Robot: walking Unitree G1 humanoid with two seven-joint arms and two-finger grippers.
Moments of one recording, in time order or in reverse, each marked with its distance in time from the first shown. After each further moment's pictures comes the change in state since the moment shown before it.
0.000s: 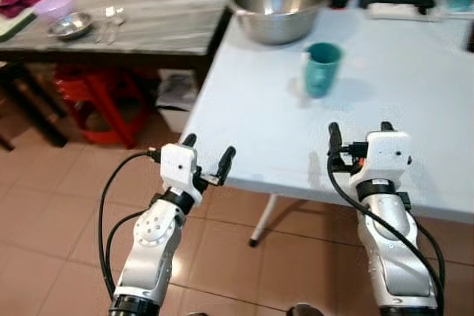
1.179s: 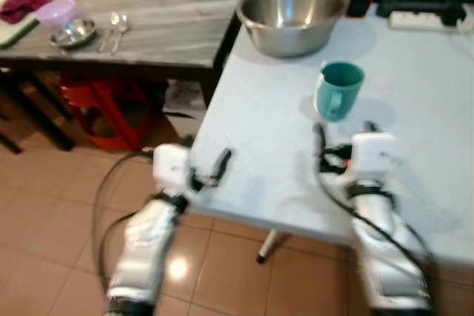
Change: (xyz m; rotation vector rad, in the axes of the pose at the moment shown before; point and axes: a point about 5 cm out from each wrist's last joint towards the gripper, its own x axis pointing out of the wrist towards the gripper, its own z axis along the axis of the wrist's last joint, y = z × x) left arm 0.002 -0.011 0.002 -0.023 -0.017 -0.084; right arm -0.004 -0.003 -0.008 -0.016 0.021 -0.011
